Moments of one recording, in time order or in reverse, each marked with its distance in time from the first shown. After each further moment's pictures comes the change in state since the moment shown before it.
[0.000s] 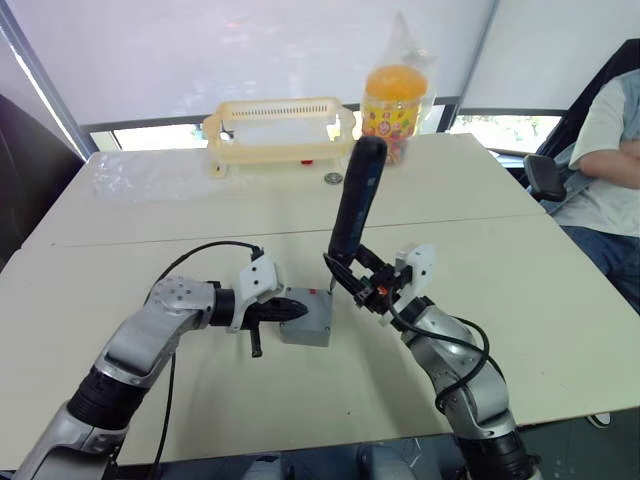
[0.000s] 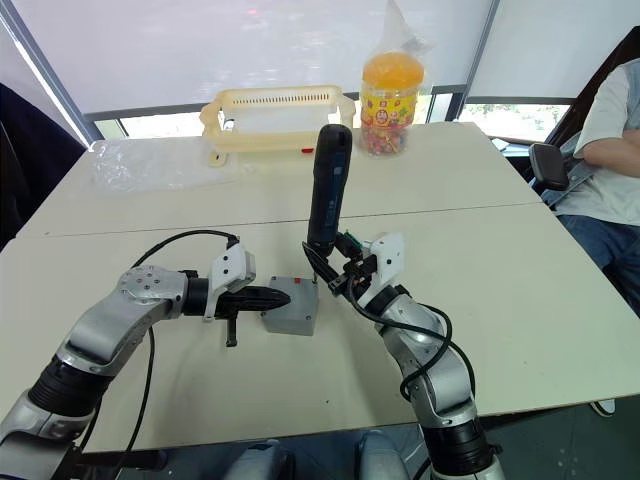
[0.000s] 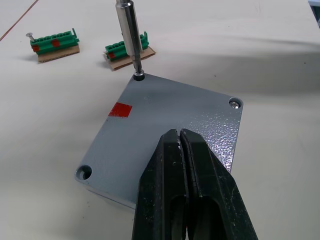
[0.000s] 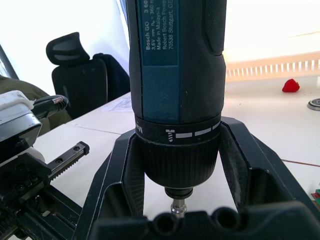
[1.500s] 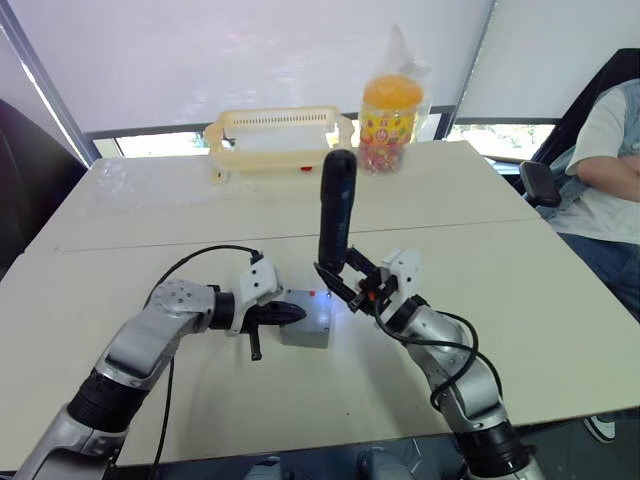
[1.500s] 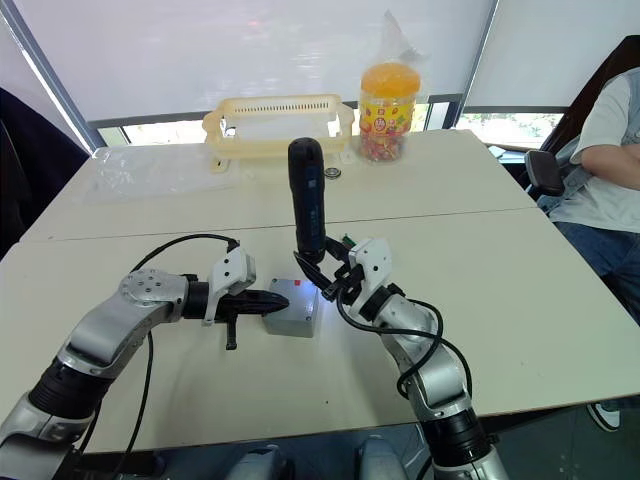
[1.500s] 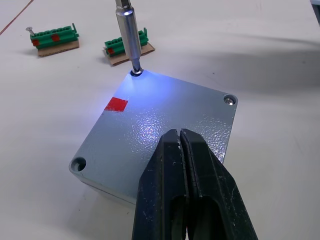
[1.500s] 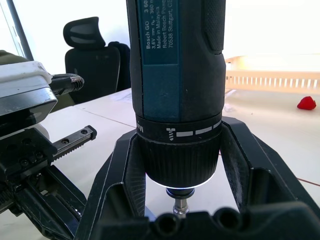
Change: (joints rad) left arm 0.015 -0.001 -0.004 -0.001 0.001 0.021 0.014; right arm -0.031 -0.039 0.062 0.119 -0.095 -0.116 0.072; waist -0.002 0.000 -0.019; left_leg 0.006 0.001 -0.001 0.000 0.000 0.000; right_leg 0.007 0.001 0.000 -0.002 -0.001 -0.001
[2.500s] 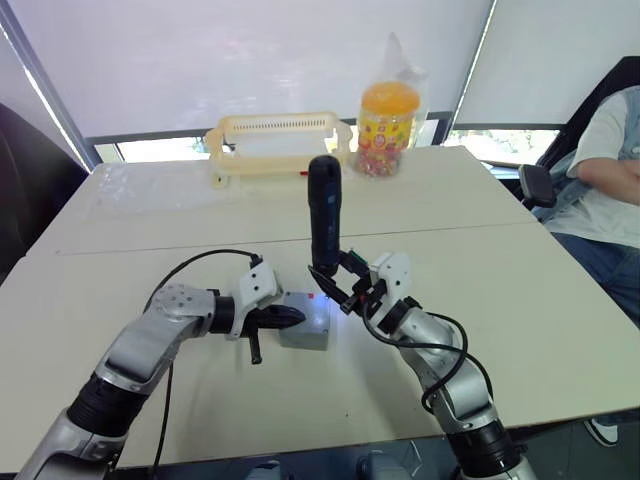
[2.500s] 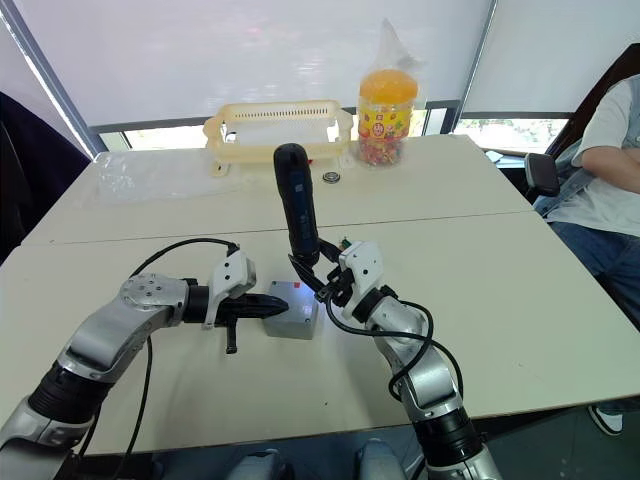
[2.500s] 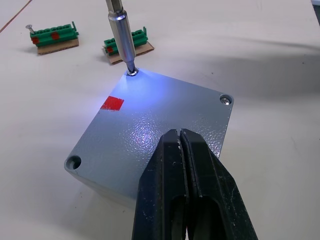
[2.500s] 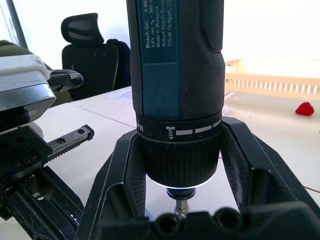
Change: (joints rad) left arm 0.017 -0.003 -0.001 -0.006 0.000 0.014 0.007; right arm 0.007 0.020 0.027 0.031 -0.055 -0.028 -0.015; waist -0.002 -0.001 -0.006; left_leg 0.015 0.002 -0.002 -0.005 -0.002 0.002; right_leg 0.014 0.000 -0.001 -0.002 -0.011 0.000
